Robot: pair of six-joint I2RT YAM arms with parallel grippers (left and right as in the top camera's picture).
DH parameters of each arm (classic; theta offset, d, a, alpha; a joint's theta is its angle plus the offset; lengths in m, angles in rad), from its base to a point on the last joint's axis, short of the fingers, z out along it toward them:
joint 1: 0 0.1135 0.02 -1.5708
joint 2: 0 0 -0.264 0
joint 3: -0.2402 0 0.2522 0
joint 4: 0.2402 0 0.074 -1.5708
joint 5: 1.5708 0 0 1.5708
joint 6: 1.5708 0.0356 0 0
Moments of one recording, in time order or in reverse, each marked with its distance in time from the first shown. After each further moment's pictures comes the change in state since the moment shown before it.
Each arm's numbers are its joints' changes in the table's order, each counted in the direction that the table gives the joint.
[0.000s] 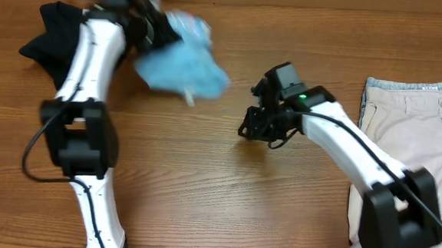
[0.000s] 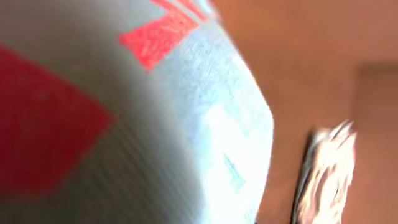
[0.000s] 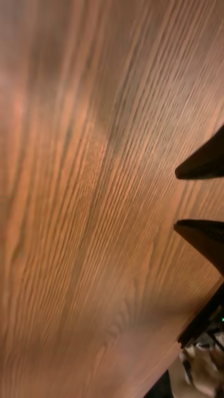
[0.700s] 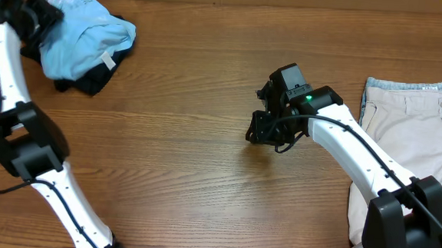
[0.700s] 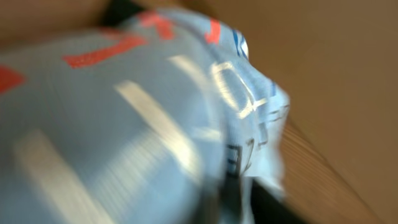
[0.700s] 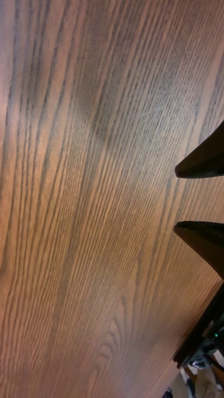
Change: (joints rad) left arm 0.452 0.142 -0.211 -0.008 -0.210 -0.045; right arm -0.005 -0.026 0.000 0.097 0.048 -0.023
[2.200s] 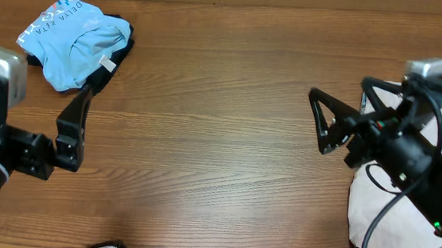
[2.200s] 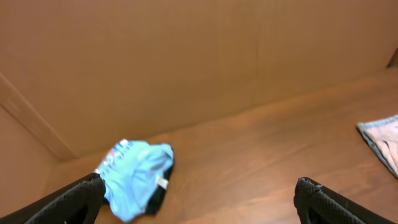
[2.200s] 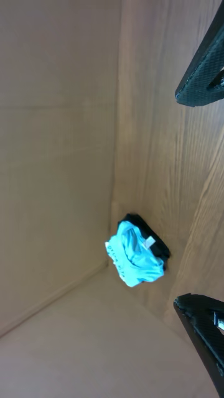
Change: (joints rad) left arm -0.248 -1.036 -0.313 0.780 -0.010 0.711; right arm 0.020 -0.729 -0.410 0.061 0.352 -0.036
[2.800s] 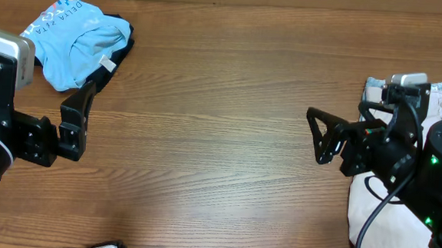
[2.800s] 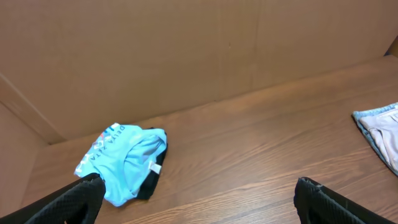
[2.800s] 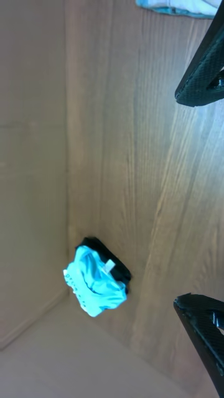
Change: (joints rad) left arm 0.000 0.029 0.008 0.028 0.000 0.000; right arm 0.000 0.016 0.002 0.174 0.035 -0.004
